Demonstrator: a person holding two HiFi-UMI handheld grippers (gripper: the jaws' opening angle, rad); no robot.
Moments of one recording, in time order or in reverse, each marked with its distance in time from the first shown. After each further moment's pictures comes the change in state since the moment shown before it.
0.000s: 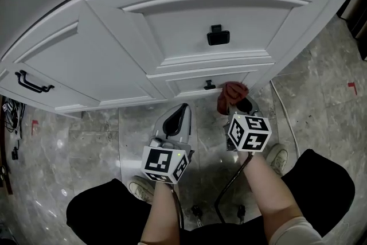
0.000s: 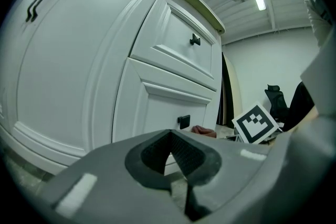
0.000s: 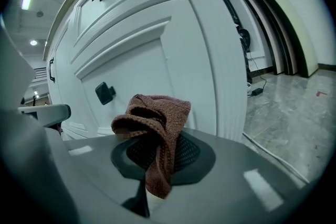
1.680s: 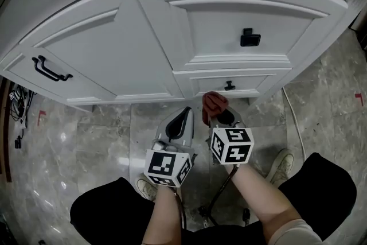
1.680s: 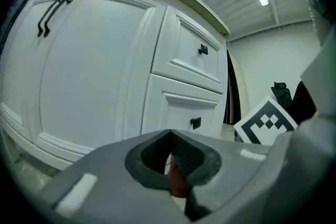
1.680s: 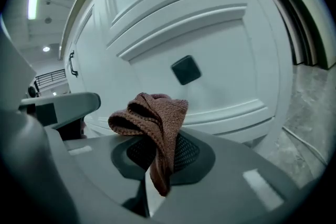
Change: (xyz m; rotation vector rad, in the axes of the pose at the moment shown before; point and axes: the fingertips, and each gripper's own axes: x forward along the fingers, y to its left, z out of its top) left arm -0.038 0.029 0.011 0.013 0.014 0.079; right arm 0.002 0.120 -0.032 -0.014 0.094 0.168
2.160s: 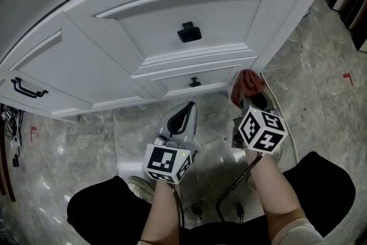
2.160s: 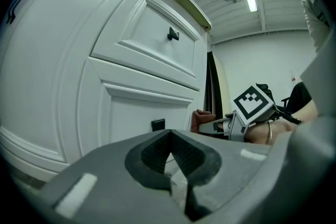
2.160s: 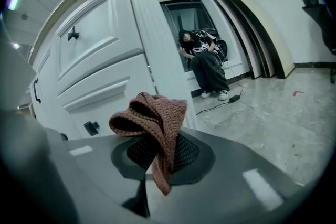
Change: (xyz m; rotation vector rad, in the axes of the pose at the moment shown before) left arm 0.047 -0.084 -0.002 0.029 0.008 -0.182; right arm -0.095 -0.161 0.077 0.127 -0.198 -0.325
